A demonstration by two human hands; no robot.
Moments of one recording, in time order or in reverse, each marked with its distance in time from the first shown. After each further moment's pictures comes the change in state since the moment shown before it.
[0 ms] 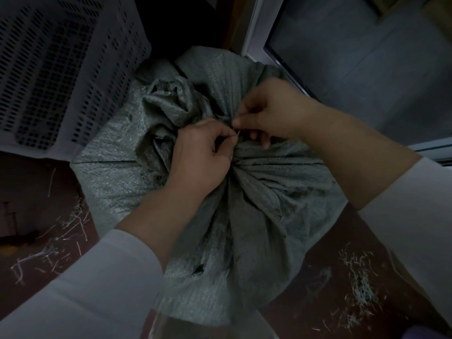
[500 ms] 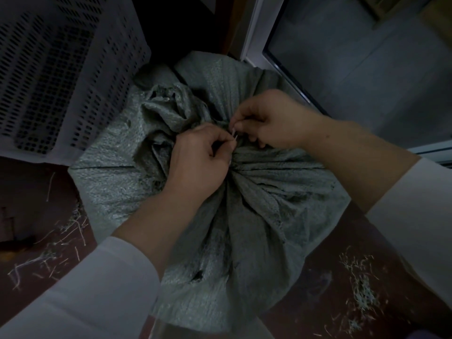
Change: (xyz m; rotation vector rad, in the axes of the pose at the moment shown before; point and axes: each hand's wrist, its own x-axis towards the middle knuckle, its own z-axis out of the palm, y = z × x) left_hand 0.002 -0.001 0.001 -0.015 0.008 -0.009; right_hand 0.000 0.004 -0.003 -0.217 0.001 -0.219
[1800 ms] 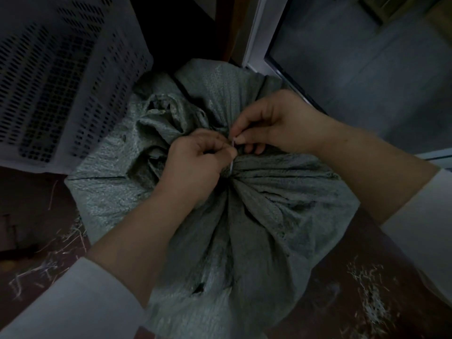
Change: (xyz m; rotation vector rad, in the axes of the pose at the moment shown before) left_hand 0.010 0.013 -0.005 -0.352 -0.120 -0.388; right_hand 0.002 0.021 -0.002 0.382 -0.023 -0.067
